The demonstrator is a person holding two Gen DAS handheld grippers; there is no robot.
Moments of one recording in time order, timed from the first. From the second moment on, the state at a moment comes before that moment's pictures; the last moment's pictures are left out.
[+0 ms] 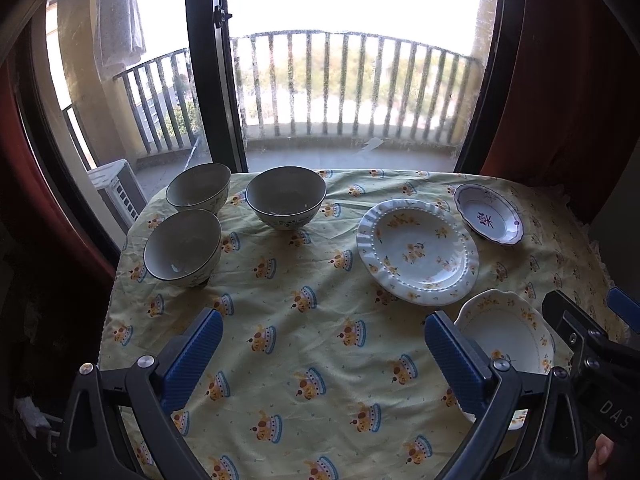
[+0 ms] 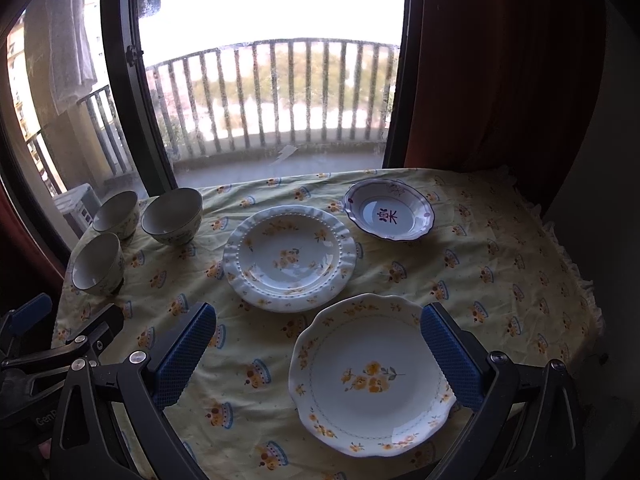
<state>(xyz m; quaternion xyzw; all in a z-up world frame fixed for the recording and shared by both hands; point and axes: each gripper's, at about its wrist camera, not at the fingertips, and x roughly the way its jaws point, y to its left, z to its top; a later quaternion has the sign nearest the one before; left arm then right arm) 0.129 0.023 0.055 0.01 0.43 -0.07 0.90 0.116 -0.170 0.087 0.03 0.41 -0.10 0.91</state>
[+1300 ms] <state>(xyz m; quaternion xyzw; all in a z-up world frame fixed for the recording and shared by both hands) 0.146 -0.122 -0.026 0.00 0.51 -0.02 0.86 0.151 -0.306 -0.001 0.03 0.49 -0.03 0.87</state>
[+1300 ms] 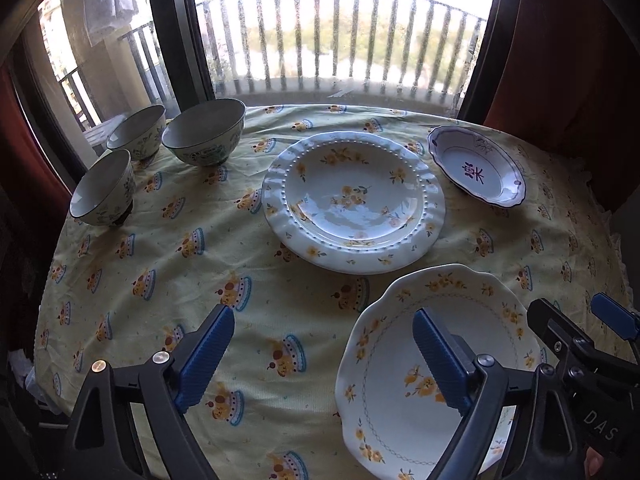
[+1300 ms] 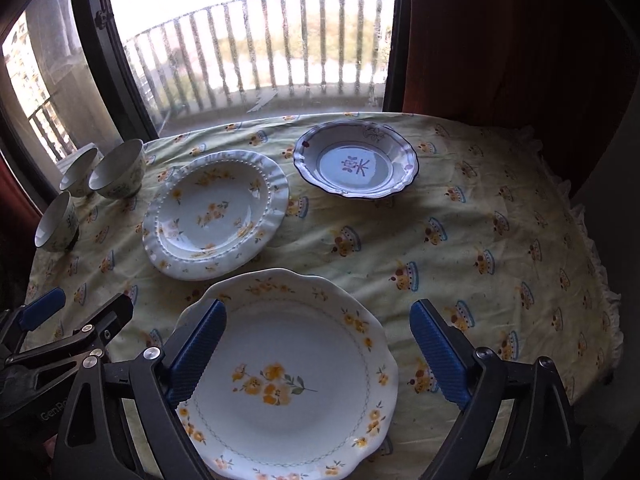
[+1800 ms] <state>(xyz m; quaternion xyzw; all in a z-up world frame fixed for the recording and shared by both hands) 0.147 -0.155 -0.098 -0.01 0.58 0.01 0.81 0.166 -0.343 -0.080 0.02 0.58 -0.01 0.82</state>
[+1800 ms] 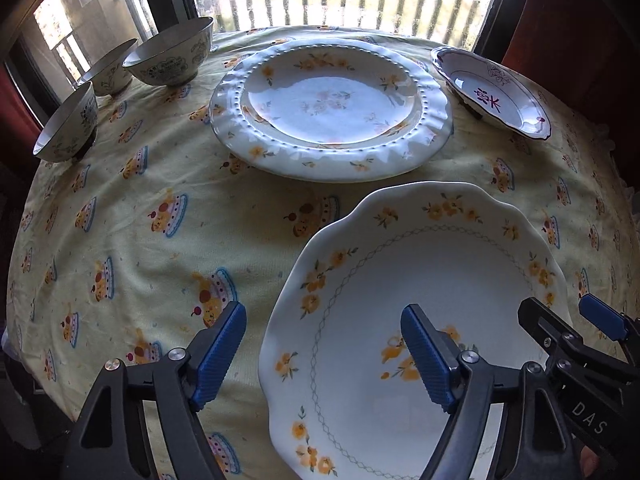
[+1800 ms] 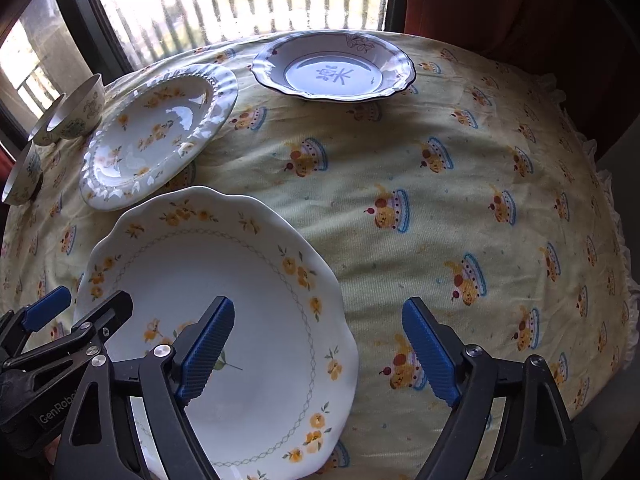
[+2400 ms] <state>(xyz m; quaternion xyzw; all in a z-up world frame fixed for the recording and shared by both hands) 0.149 -0.166 -0.115 -0.01 0.60 0.02 0.80 0.170 -0.336 -0.104 0.01 0.60 0.03 0.80</state>
